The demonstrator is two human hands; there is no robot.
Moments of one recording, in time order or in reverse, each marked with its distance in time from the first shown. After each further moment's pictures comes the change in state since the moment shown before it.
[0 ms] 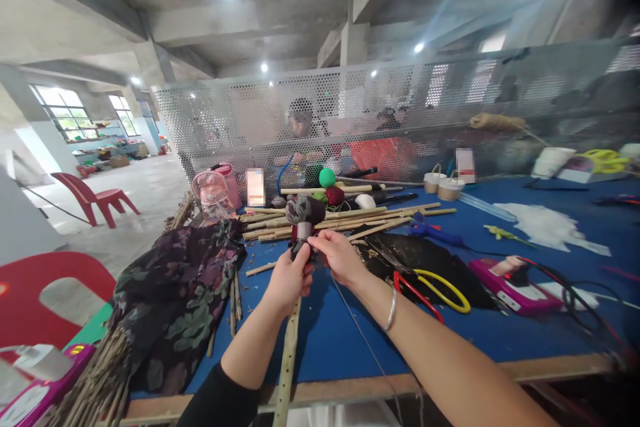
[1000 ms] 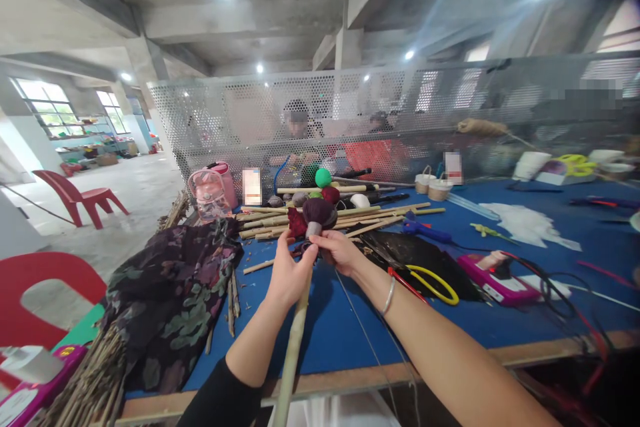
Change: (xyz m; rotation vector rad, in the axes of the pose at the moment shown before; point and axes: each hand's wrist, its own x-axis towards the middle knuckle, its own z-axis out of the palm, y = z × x) left_hand 0.001 -0.007 -0.002 0.371 0.220 0.385; right_hand 0.014 0.011 -0.020 0.099 -0.171 0.239
